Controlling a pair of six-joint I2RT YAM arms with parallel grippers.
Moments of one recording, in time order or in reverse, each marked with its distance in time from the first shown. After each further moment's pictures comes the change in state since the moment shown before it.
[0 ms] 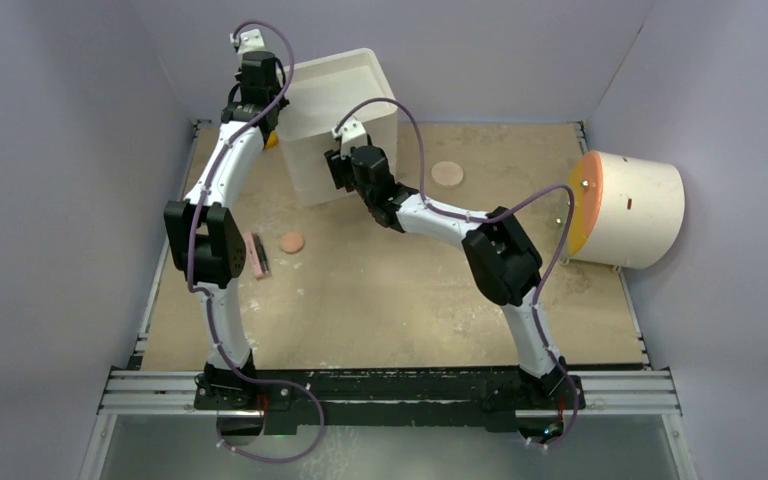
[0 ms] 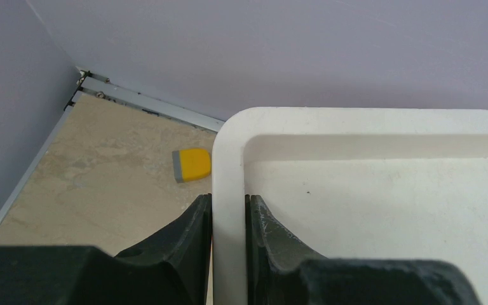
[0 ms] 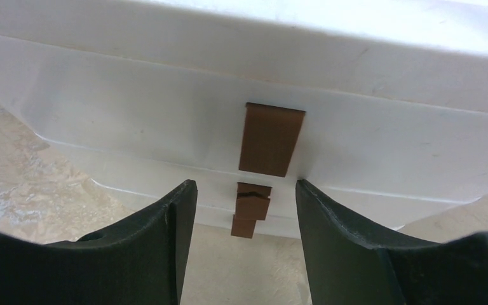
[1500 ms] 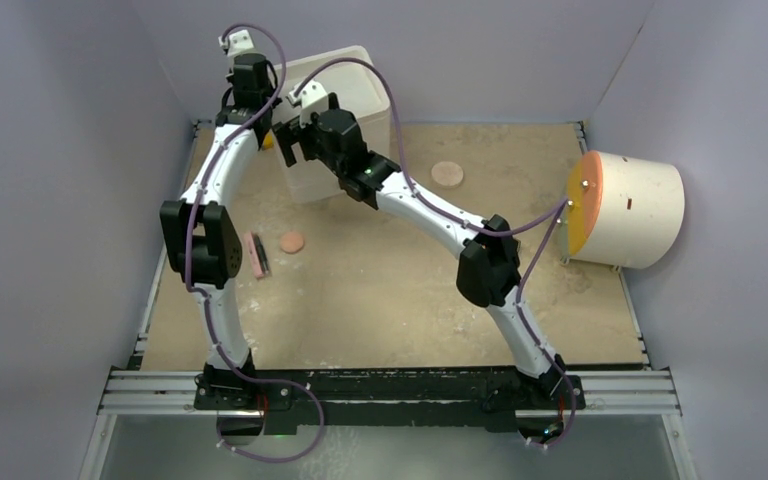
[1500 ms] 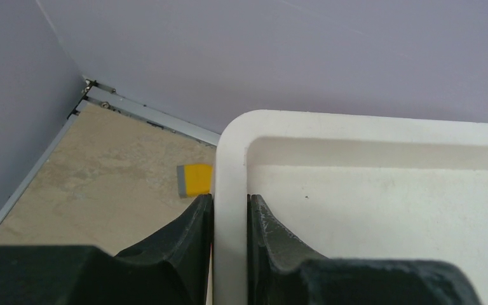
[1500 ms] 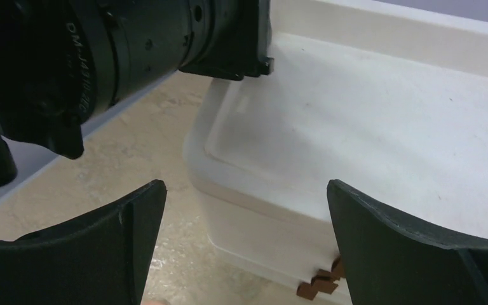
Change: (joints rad) left arm 0.035 -0.006 -0.054 0.101 -0.004 -0.027; right arm 0.080 0.124 0.580 -0.354 -0.106 -0.002
